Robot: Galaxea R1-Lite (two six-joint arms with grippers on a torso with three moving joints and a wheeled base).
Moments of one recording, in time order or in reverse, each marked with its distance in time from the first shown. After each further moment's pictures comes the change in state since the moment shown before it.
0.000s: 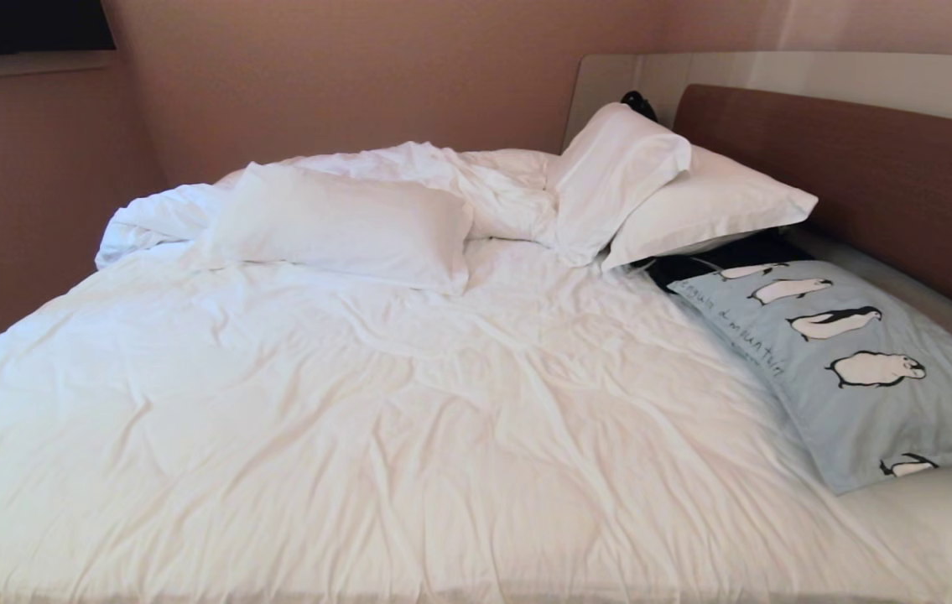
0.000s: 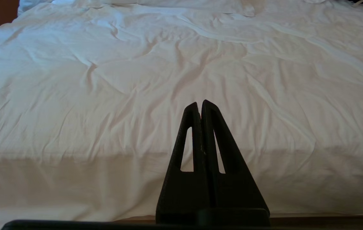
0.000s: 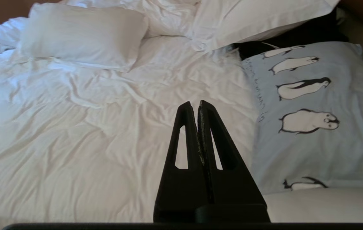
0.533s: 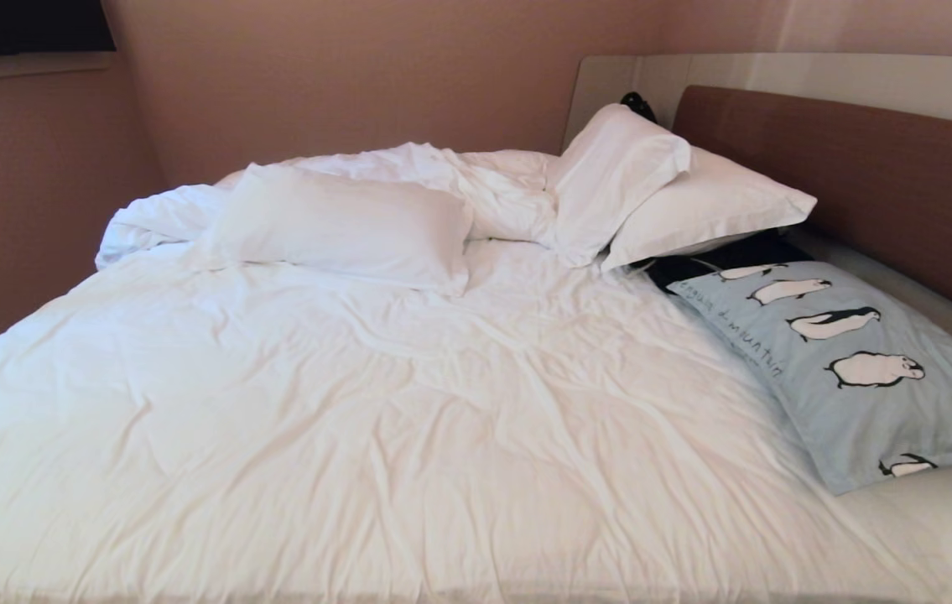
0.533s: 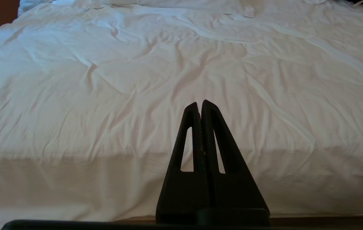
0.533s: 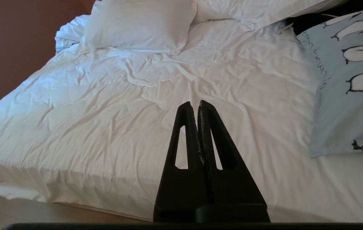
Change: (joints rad) left arm 0.000 0.000 0.000 0.000 0.000 0.000; right arm -0.003 -0.282 0.100 0.186 0.146 0.119
